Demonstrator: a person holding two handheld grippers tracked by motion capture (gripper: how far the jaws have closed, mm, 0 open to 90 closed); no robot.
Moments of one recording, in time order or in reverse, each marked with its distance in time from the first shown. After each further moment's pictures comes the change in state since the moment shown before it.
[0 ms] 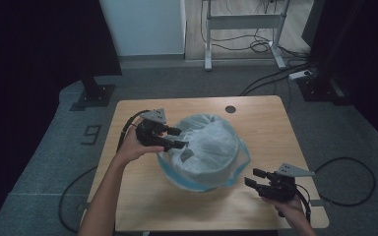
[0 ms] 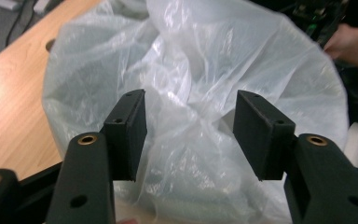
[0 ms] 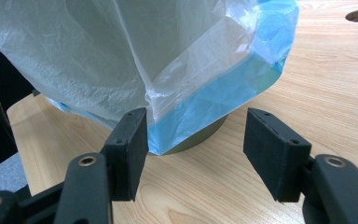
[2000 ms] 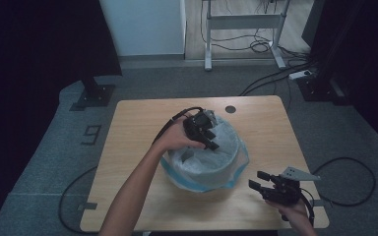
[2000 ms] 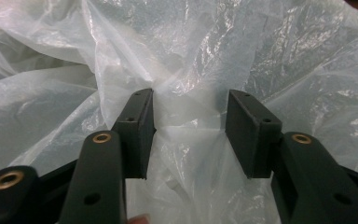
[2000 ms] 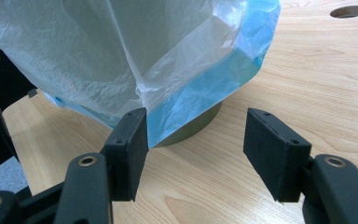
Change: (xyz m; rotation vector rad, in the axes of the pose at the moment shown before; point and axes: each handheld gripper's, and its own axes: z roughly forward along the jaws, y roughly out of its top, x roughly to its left) left arm -0.003 0.070 0.112 0.342 -0.043 0.104; right arm 0.000 -0.007 -0.013 -0.010 -0.029 0.017
